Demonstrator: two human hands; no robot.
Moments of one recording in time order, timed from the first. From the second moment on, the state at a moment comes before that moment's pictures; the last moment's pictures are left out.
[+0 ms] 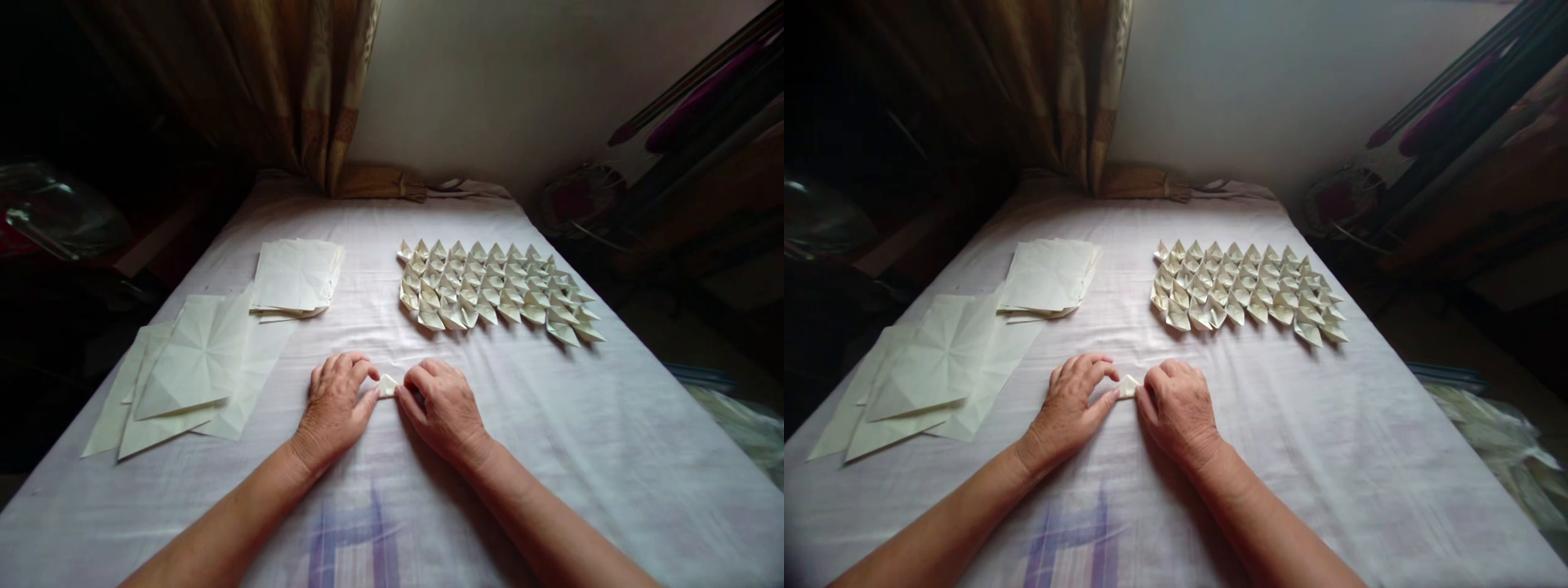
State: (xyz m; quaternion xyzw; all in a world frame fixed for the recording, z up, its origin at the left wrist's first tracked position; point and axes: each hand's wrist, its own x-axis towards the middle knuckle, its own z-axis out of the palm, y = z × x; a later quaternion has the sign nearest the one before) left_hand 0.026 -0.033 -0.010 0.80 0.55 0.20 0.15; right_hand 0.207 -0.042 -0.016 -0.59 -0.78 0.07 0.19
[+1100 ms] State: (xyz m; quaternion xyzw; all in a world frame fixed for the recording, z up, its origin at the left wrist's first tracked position) left_hand 0.013 -0.019 -0.007 0.79 0.54 0.11 0.26; right_hand 0.231 -0.023 -0.017 -0.52 -0.78 0.25 0.25
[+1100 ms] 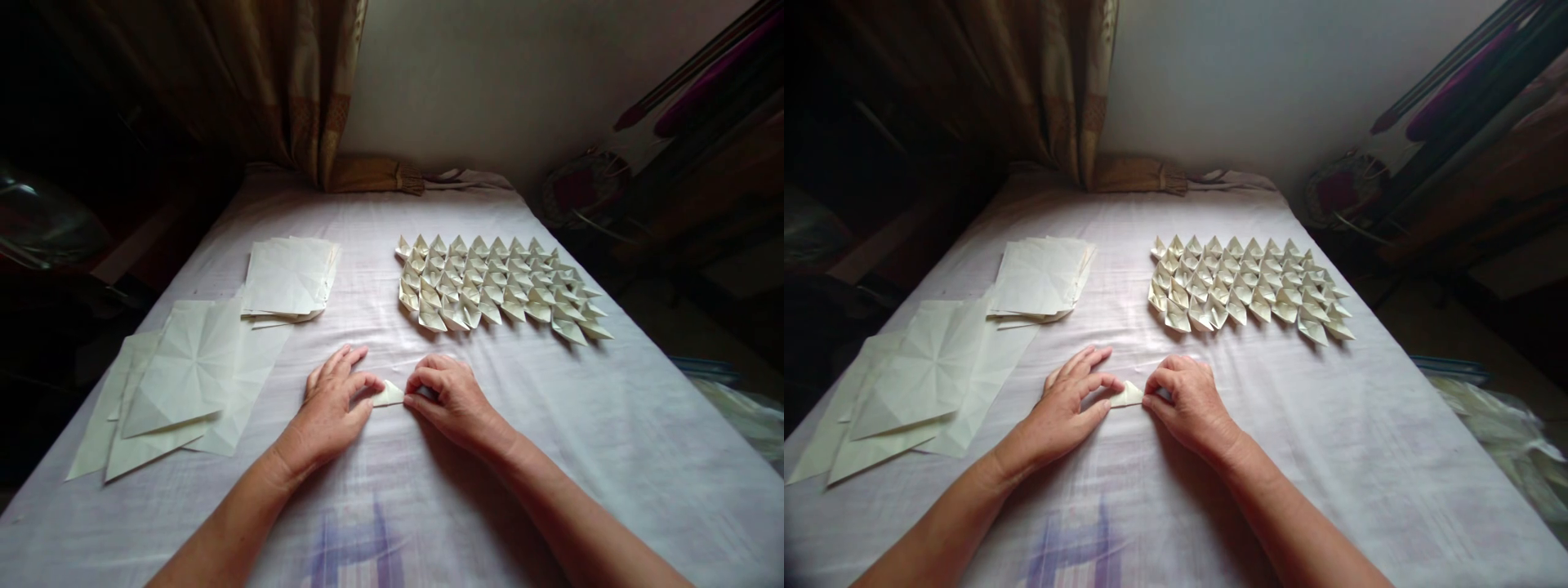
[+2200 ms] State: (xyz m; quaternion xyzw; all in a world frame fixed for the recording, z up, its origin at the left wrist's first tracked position) left_hand 0.022 -0.027 -0.009 0.77 0.52 0.29 0.24; right_hand 0.199 -0.036 -0.008 -0.58 -0.73 0.23 0.28
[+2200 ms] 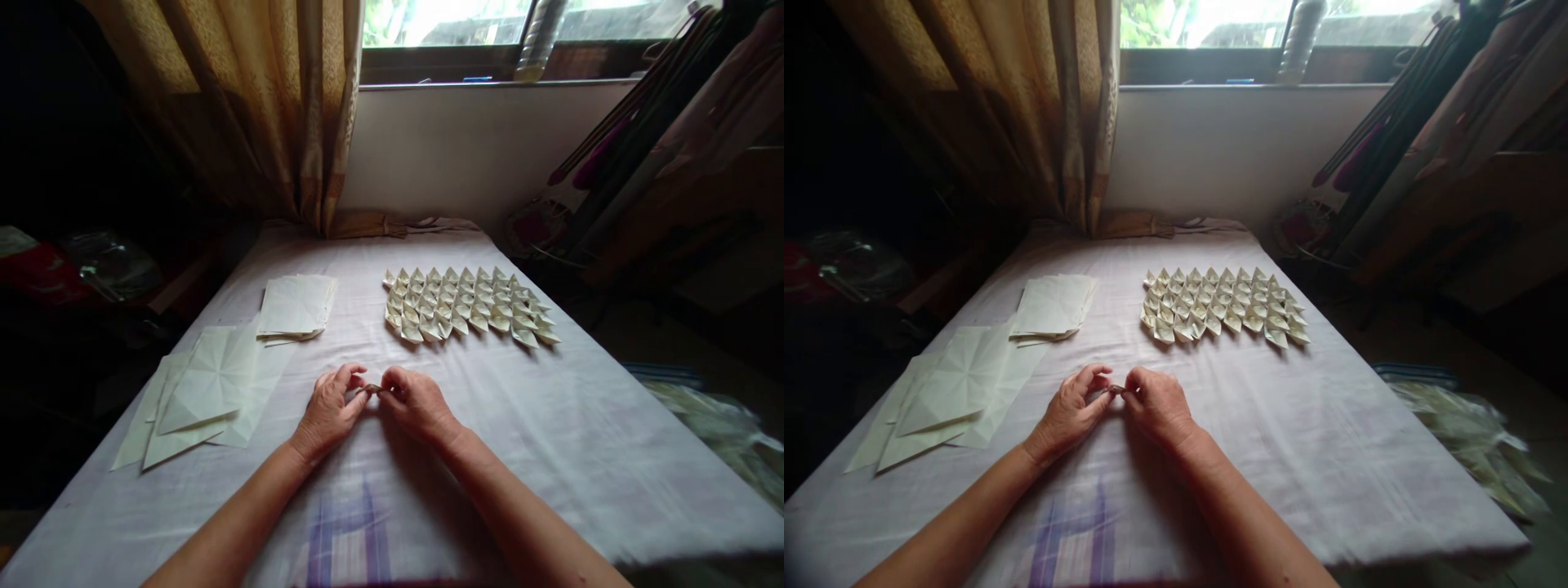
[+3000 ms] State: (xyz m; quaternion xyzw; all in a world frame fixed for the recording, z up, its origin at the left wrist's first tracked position) left_hand 0.012 0.011 -0.001 0.67 0.49 0.32 0.46; right_hand 0.193 0.005 -0.019 -0.46 -0.60 0.48 0.44
